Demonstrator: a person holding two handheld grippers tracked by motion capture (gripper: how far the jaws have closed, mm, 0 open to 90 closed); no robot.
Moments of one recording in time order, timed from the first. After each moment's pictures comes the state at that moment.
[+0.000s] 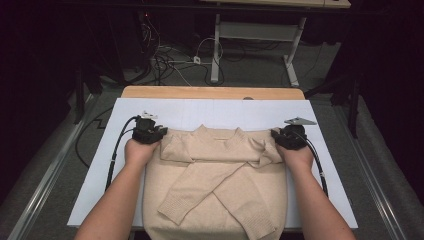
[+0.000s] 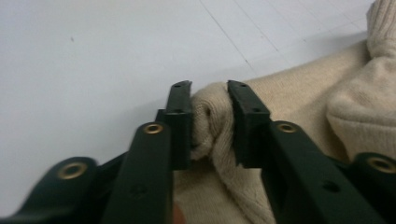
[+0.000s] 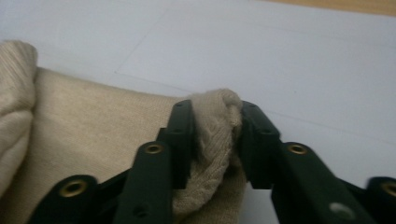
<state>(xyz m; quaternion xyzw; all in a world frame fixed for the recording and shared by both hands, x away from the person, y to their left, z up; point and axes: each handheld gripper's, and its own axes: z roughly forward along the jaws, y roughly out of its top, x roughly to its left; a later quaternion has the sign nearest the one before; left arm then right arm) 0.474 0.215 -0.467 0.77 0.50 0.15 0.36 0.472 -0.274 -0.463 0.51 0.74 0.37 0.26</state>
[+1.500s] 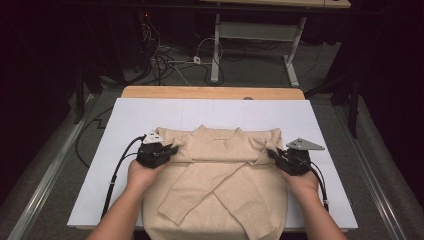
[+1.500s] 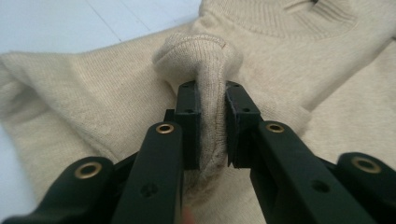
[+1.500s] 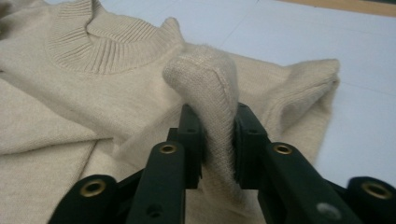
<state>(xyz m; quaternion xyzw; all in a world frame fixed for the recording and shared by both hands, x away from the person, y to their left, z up) 0.394 0.185 -0.460 0.79 0.41 0.14 0.42 0.383 -0.261 -0.452 0.44 0.76 0.42 0.23</state>
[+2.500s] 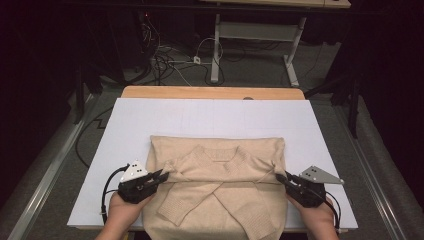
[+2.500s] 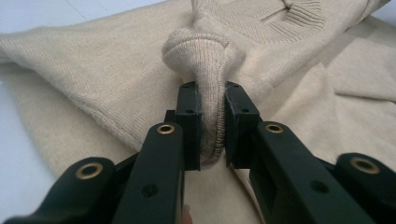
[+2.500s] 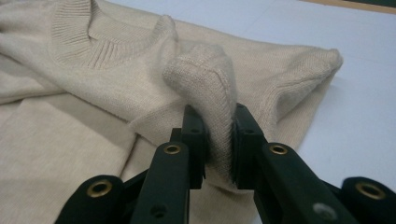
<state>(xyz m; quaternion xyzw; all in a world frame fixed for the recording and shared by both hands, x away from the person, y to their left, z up) 0.293 0.206 -0.458 0.80 0.37 0.14 0.45 0.299 -0.276 -0.452 0.41 0.76 0.44 0.24</state>
